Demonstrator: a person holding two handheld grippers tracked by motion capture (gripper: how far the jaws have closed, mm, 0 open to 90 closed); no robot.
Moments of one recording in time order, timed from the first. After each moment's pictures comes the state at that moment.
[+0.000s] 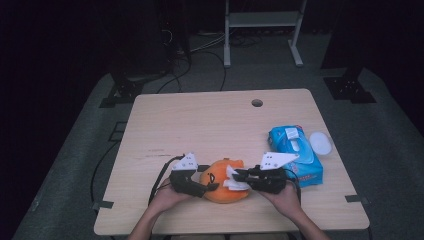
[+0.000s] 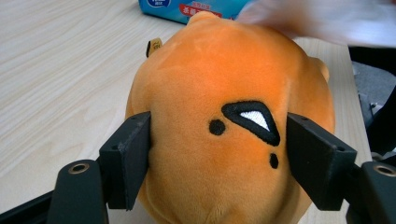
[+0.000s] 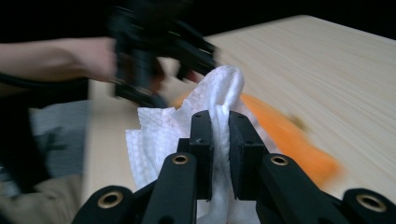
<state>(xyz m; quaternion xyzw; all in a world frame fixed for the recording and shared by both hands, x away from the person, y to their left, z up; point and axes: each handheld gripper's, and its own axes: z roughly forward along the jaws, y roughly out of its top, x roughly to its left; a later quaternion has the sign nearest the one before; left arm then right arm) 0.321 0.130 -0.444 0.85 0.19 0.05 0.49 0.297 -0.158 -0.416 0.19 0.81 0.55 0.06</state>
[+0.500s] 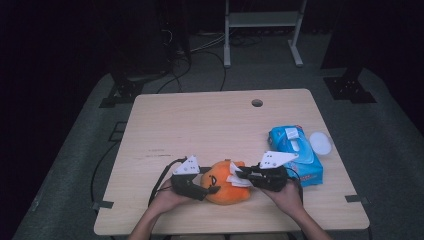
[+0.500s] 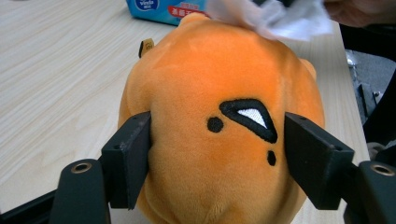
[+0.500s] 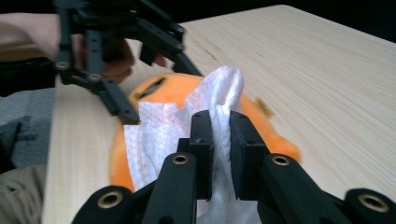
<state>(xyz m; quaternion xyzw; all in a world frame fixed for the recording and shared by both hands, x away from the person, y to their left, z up) 0.314 0.127 -0.444 0.86 0.16 0.06 0.49 0.304 -0.163 -0.422 0.20 0.82 0.52 0.10</state>
